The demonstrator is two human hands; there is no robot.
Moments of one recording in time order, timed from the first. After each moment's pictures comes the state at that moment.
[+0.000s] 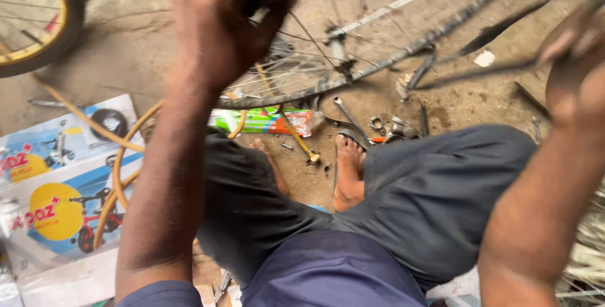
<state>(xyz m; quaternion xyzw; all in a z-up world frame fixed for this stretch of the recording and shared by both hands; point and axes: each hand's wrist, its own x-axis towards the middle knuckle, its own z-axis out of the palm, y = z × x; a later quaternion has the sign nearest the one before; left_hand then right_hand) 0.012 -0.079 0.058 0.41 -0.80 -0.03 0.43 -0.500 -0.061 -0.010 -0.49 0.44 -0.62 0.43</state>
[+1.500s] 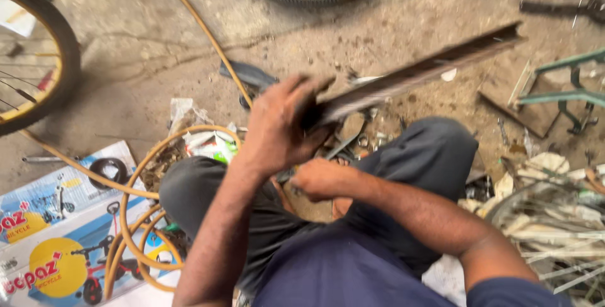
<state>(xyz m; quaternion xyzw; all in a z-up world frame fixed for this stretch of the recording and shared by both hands) -0.030 -0.046 0.065 0.41 -0.78 -0.26 0.40 -0.196 0.021 -0.096 -0.88 0.25 0.14 0.38</state>
